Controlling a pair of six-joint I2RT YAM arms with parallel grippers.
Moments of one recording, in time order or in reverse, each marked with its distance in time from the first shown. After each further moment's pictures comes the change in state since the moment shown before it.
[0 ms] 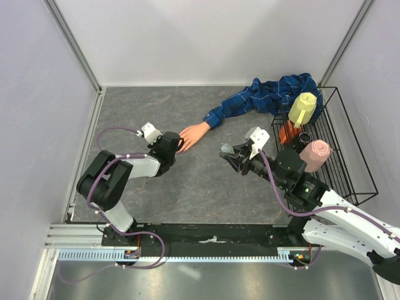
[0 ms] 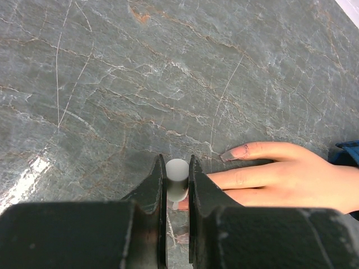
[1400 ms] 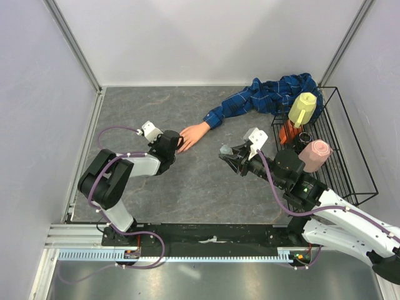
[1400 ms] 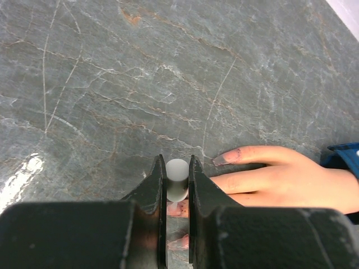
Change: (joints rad) left arm 0.011 0.018 0.015 0.019 0.024 0.001; right arm -0.005 0.007 -0.012 0.011 -0.026 0.001
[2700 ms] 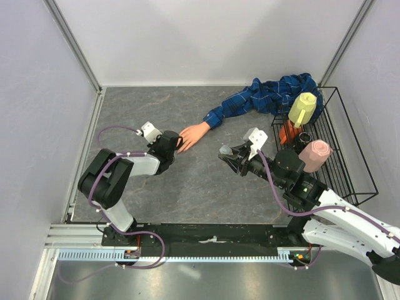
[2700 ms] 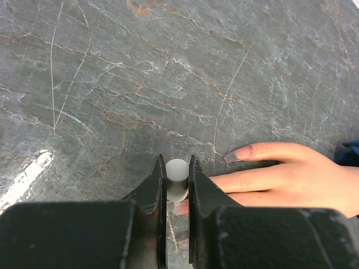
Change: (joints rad) left arm 0.011 0.005 0.000 -0.030 0.018 -0.001; right arm -0.006 0.001 -0.004 0.007 -0.019 0.002
